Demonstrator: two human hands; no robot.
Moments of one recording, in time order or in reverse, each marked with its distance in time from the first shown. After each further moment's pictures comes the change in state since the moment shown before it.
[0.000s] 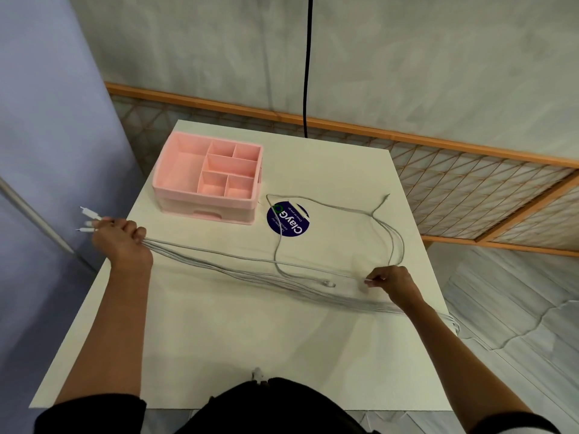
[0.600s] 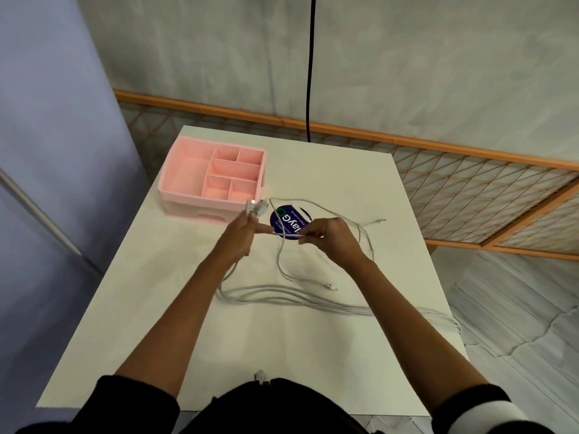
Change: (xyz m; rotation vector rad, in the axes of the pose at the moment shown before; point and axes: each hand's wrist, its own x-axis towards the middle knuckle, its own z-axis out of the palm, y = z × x) left_hand -0.099 -0.077 0.067 1.150 -0.849 0.054; right_hand 0.034 -0.160 0.012 0.071 0.082 -0.509
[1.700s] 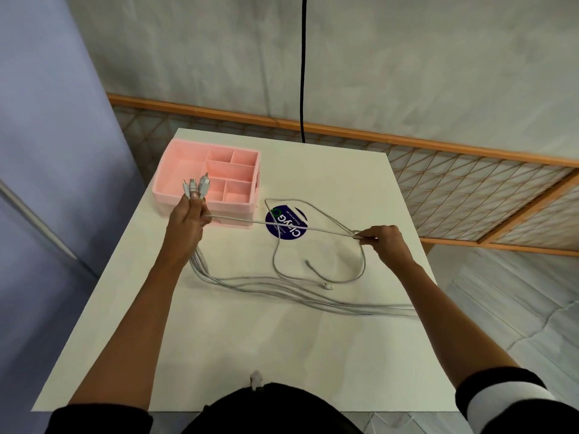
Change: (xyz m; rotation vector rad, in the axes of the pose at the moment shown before) left_hand -0.013 0.001 -0.055 -0.285 0.287 0.112; right_hand -0.041 0.101 -0.057 -0.162 0.100 0.301
